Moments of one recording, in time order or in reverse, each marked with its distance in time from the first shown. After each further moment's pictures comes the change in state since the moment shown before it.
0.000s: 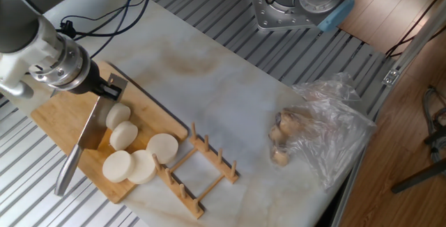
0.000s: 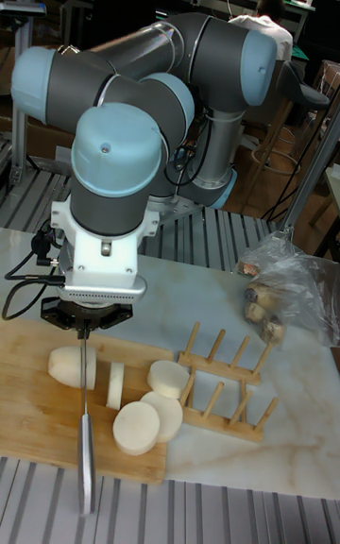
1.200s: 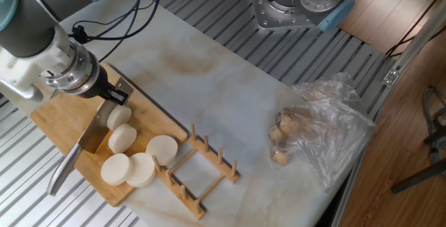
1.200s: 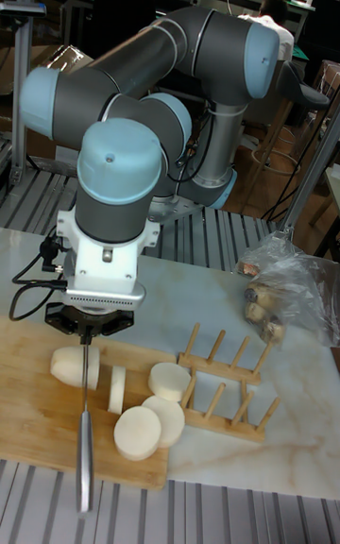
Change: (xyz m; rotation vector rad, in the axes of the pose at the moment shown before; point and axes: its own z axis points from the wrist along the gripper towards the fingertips) arm -0.012 0.004 0.016 0.005 -0.074 0.050
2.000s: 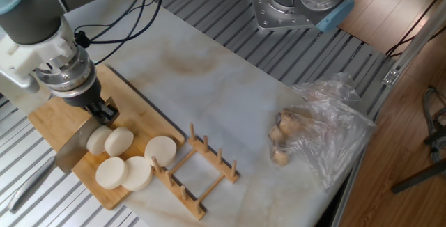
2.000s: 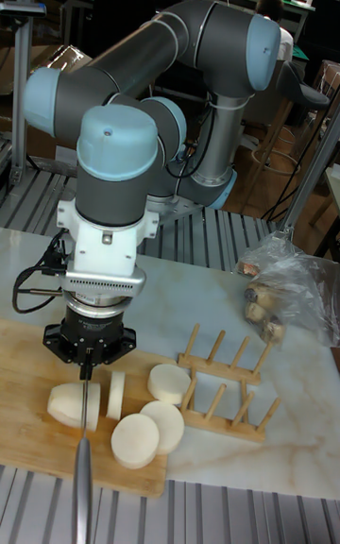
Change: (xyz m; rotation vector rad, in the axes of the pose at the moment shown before) arm -0.028 0.005 0.002 -0.024 -0.129 0.009
